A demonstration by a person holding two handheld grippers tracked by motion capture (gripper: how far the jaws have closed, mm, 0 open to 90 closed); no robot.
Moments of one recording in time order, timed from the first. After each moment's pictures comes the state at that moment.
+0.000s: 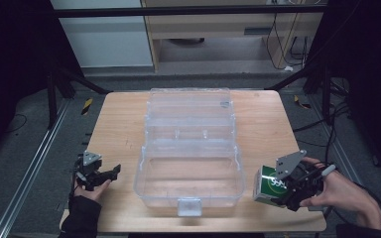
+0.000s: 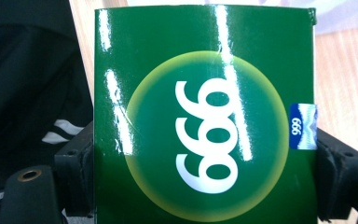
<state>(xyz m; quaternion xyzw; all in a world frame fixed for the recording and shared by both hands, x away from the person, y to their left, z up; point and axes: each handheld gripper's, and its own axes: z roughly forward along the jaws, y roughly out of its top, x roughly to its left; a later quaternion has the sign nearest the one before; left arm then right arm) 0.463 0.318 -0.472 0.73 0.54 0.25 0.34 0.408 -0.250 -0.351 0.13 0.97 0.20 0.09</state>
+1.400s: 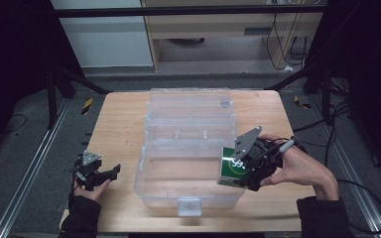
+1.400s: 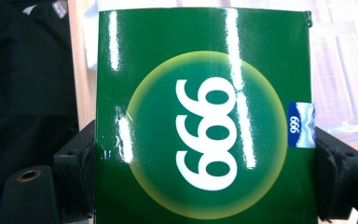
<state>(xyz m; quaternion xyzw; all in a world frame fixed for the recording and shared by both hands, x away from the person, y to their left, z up) 0.463 0.319 -0.472 0.73 0.54 0.25 0.34 0.438 -0.155 -0.302 0.07 0.97 0.23 0.11</state>
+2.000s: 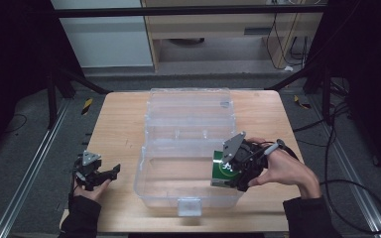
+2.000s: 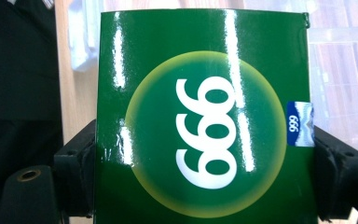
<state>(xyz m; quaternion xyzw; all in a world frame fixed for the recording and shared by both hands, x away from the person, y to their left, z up) 0.463 0.319 -0.471 0.73 0.54 0.25 0.34 0.449 -0.135 -0.330 0.05 0.97 0.21 0.11</state>
